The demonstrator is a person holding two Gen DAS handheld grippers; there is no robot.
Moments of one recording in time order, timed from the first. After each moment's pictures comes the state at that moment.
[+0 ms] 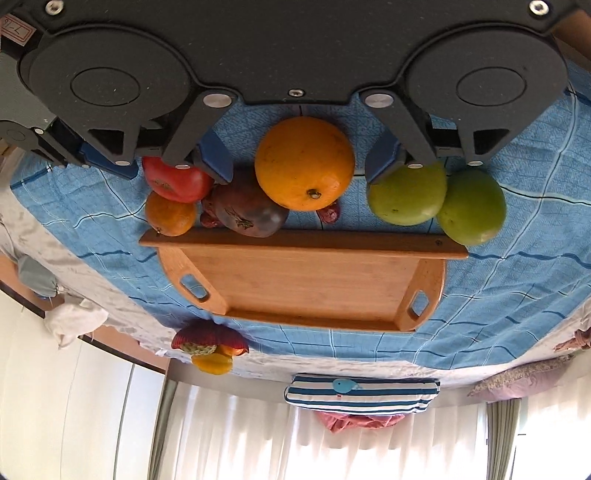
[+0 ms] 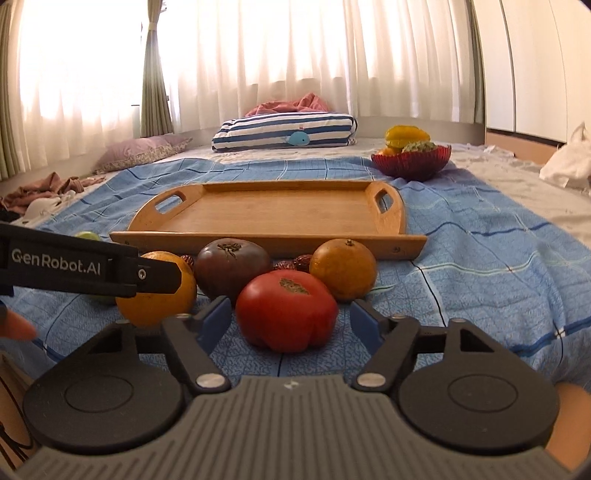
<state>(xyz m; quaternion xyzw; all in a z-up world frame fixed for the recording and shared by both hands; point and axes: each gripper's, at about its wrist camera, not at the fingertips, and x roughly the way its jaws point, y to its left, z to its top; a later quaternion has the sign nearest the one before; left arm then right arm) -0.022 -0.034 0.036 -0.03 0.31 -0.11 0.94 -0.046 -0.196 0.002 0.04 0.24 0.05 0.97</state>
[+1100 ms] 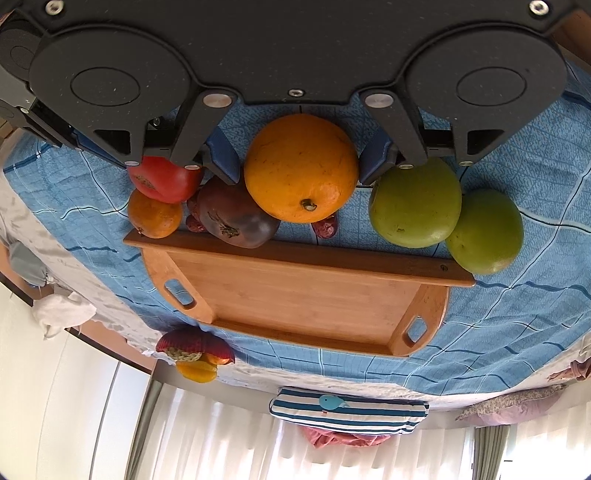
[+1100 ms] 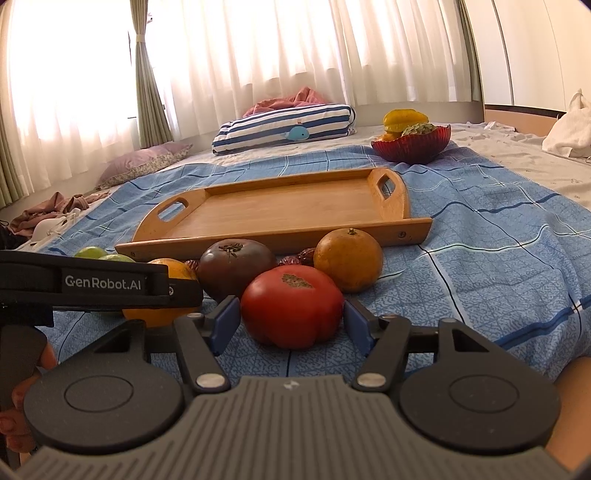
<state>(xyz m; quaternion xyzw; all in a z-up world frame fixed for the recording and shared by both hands) -0.003 -0.031 0.016 -0.06 0.33 -0.09 0.94 -0.042 -0.201 -0.003 0.09 0.24 0.06 0.96</state>
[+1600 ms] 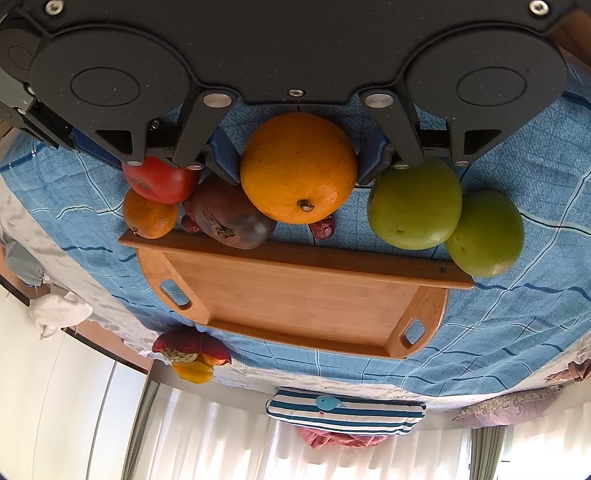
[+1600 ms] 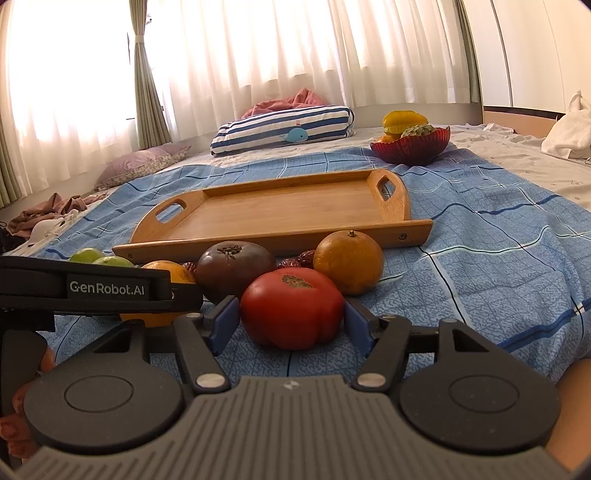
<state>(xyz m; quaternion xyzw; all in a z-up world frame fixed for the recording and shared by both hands) 0.001 -0.031 0.013 -0.06 0.33 -0.09 0.94 -0.040 -0.198 -0.004 0.09 0.24 0.05 0.97</state>
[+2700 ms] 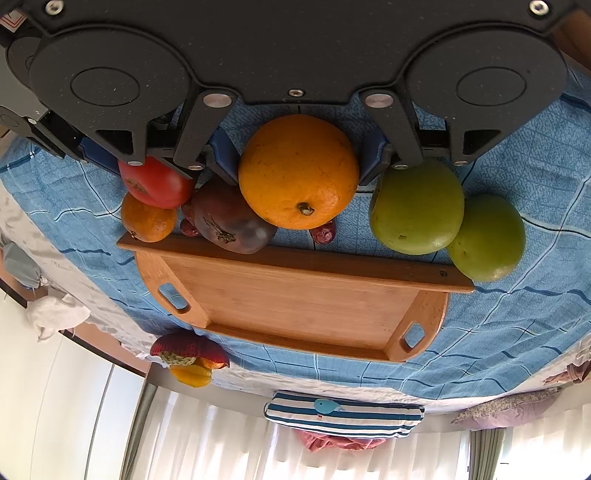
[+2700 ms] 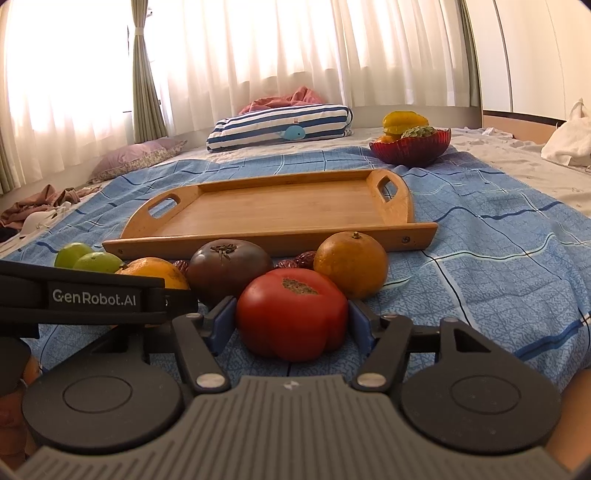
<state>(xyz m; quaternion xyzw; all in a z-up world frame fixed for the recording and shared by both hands) 0.001 -0.035 0.012 -0.06 0.34 -0.08 0.94 -0.029 -0.192 -0.007 0.07 0.24 0.05 0.97</state>
